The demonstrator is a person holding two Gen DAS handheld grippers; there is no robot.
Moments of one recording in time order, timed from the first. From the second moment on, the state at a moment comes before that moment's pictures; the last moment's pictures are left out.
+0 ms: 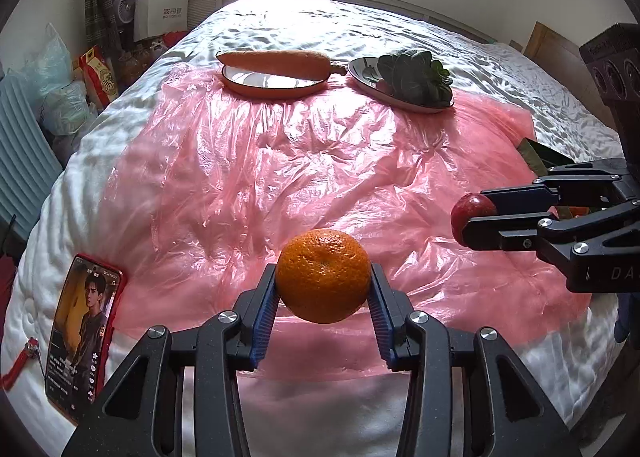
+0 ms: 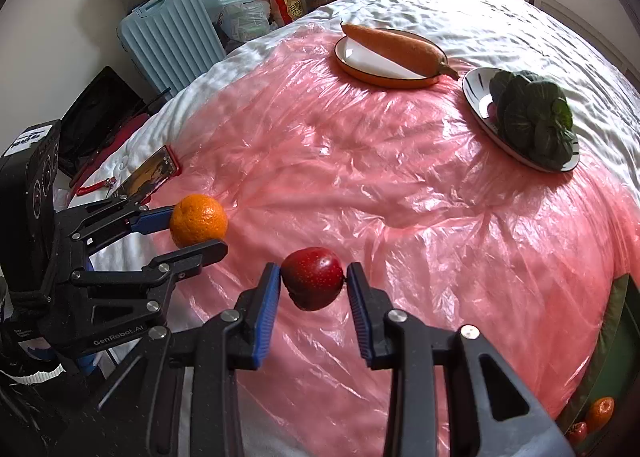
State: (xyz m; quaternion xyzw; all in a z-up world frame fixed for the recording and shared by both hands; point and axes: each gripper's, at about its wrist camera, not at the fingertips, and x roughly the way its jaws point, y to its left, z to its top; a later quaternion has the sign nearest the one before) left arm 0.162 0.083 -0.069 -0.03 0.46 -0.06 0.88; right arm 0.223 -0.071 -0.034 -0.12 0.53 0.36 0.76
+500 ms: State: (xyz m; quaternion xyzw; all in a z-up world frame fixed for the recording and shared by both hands) left arm 0.139 -0.045 -0.047 0.02 0.50 -0.21 0.84; right arm 0.156 -0.205 -0.026 -0.03 0.59 0.25 0.77
